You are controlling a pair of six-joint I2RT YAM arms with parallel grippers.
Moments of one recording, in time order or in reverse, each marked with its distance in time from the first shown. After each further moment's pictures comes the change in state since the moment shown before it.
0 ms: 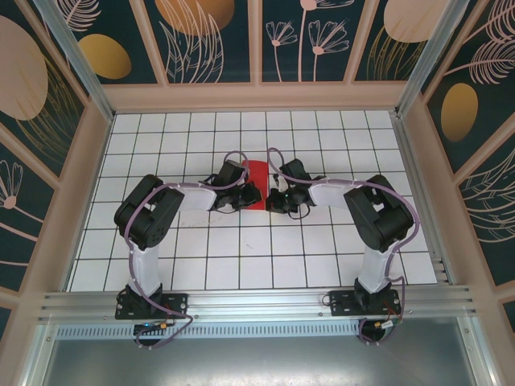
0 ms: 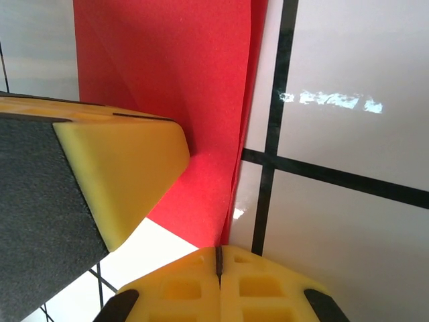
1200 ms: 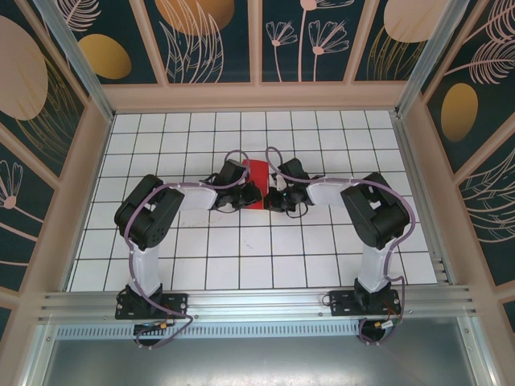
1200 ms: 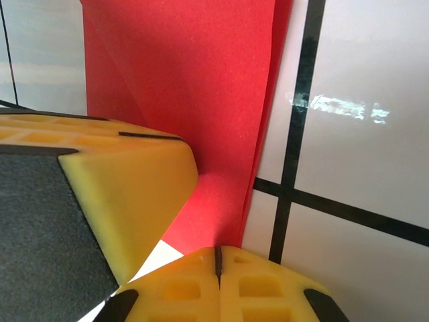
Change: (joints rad) left arm -0.003 -0.001 0.023 -0.038 -0.039 0.041; right arm 0.001 0.038 0.017 0.031 -0.009 0.007
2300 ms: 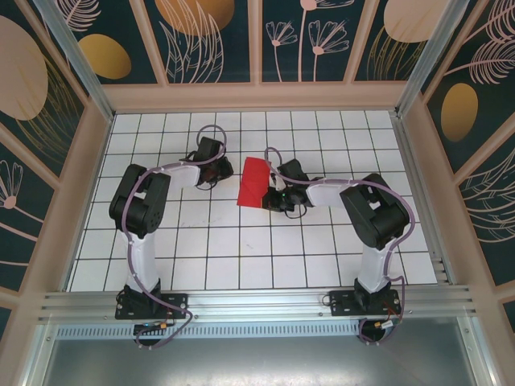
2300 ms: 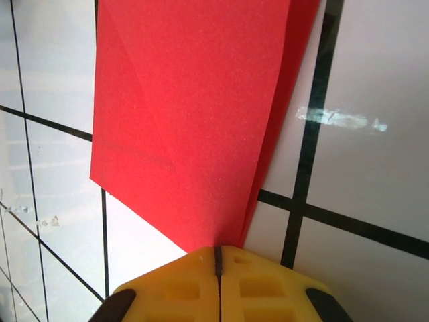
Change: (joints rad) left arm 0.225 0.064 0.189 -0.155 -0.230 0.197; right arm 0.013 -0.009 -0.013 0.037 0.032 0.011
